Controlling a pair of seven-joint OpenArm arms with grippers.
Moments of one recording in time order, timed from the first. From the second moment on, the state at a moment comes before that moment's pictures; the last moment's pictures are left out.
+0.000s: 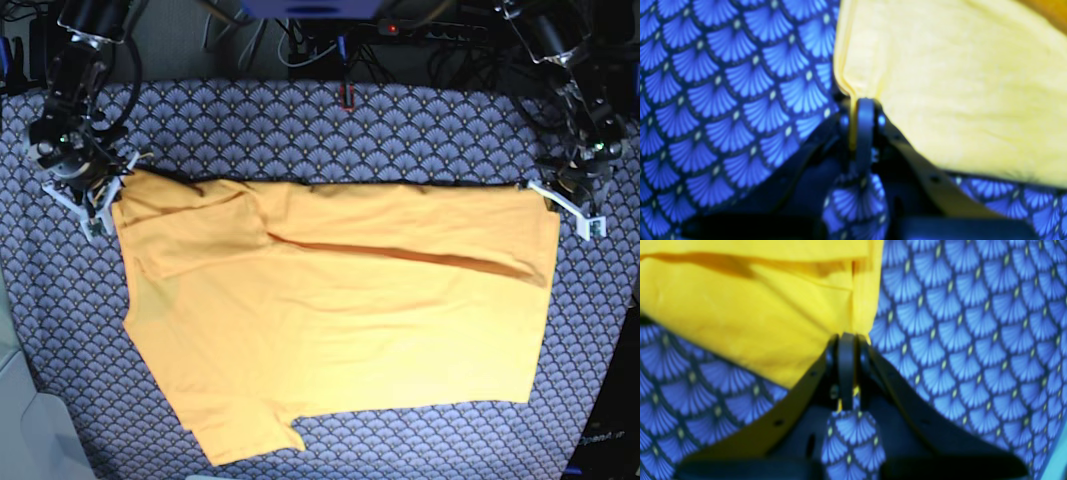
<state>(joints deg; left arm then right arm) 2.1 -10.0 -35.2 79.4 -7.7 -24.0 40.6 -7.0 6.6 27.2 94.1 -6.5 40.1 -47.2</state>
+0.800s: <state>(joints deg) 11.1 -10.5 -38.6 89.0 -7.2 -28.7 44.1 -19.8 4.6 27.5 106.9 -6.2 40.1 -47.0</state>
